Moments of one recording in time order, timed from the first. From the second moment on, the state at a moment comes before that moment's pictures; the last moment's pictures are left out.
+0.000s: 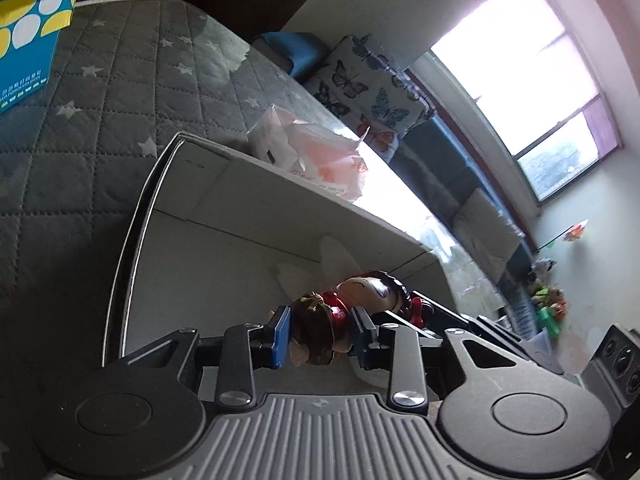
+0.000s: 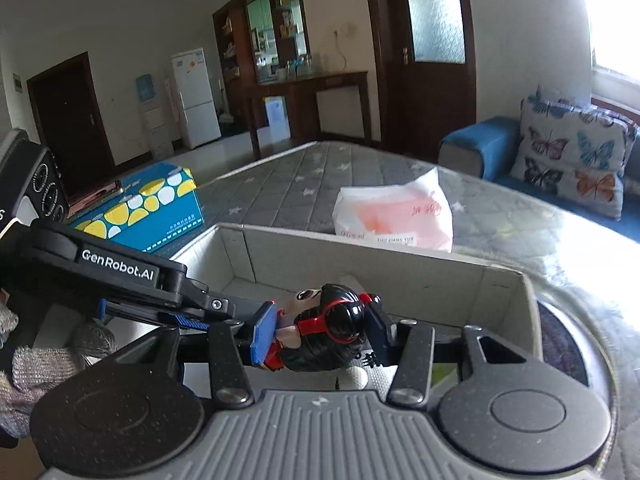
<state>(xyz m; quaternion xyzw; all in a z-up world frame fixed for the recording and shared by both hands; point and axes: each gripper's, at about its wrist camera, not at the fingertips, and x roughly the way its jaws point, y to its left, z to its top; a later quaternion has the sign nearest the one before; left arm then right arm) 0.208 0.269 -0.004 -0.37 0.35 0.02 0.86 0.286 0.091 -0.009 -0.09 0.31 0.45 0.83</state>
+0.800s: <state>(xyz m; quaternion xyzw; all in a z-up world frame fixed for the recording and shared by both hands) 0.181 0.213 0.028 -0.27 0.33 0.02 0.90 0.236 0.050 0.000 -0.11 0.28 0.43 0.85</state>
